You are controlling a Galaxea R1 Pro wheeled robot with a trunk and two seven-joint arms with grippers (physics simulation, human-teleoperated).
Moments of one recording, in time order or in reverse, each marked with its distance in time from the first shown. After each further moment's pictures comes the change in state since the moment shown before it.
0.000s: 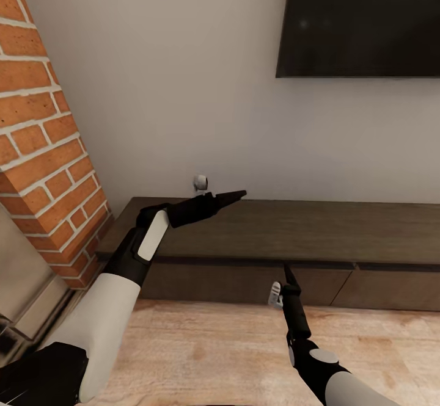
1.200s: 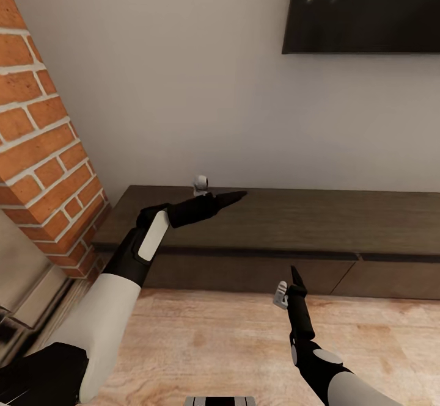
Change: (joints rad) left arm 0.001 -0.002 0.000 0.002 0.000 -0.002 0.001; right arm 0.000 -0.012 0.000 0.003 -0.092 -0.012 -0.002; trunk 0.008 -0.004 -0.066
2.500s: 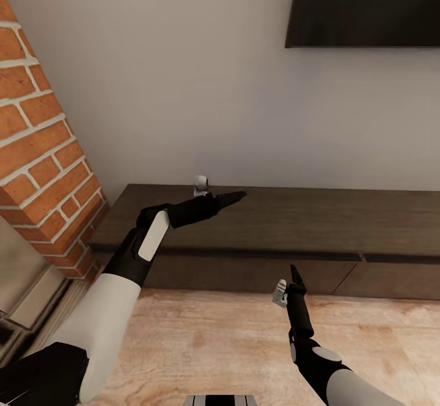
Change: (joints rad) left arm 0.000 0.000 0.000 0.003 0.000 0.000 -0.001; right arm -0.009 0.004 -0.002 0.000 -0.004 0.007 0.013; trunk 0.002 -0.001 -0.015
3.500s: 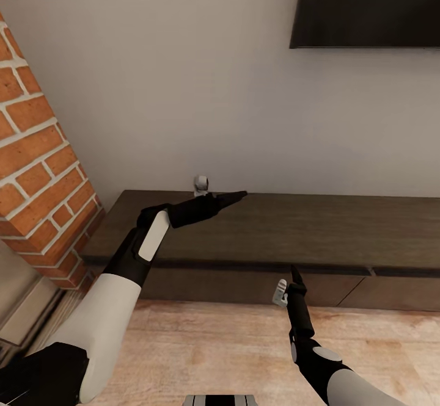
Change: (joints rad) left arm 0.000 -0.001 -0.001 0.000 0.000 0.000 0.000; right arm 0.000 -0.003 0.000 -0.001 0.000 -0.009 0.000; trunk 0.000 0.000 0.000
